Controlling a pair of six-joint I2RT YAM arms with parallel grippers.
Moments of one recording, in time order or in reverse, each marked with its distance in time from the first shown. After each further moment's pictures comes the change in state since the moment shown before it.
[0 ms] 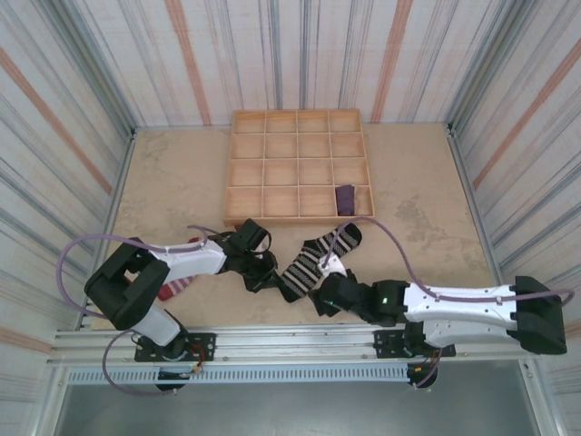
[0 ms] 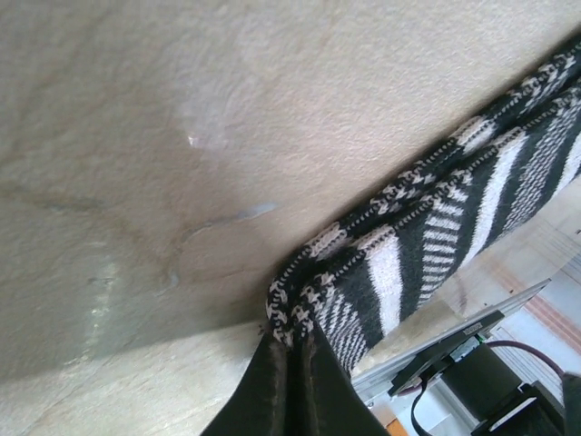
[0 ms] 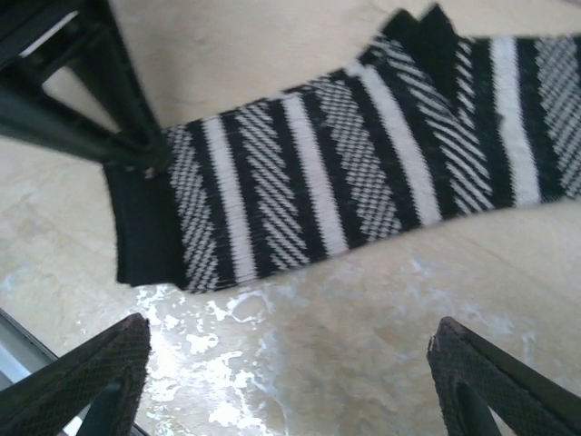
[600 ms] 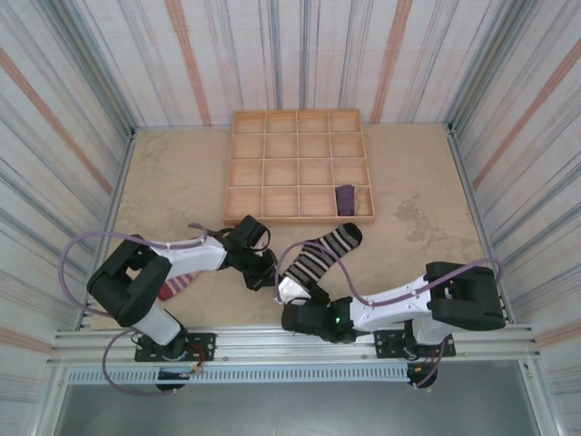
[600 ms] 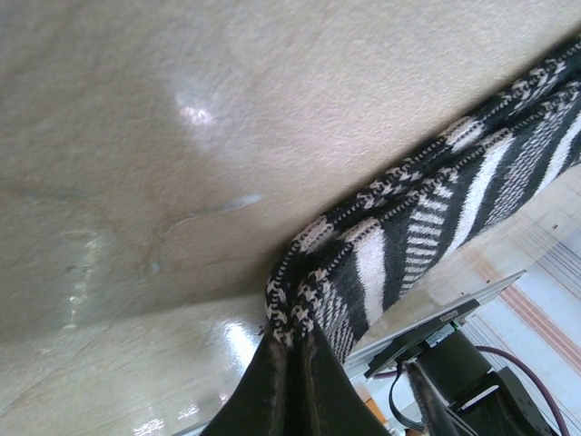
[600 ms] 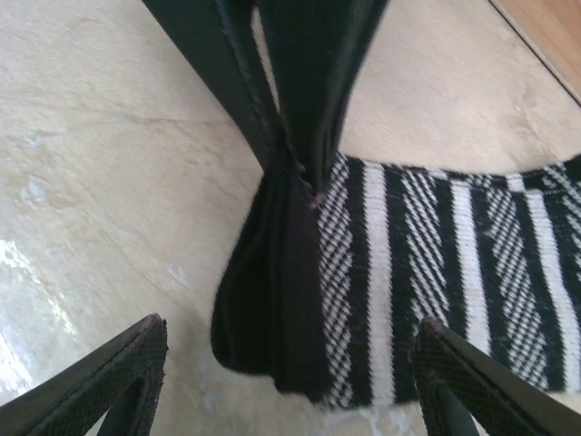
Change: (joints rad) left arm 0.027 0.023 0.026 -0.023 0.069 -0.021; right arm 0.163 0.477 0.098 0.311 0.206 -0.278
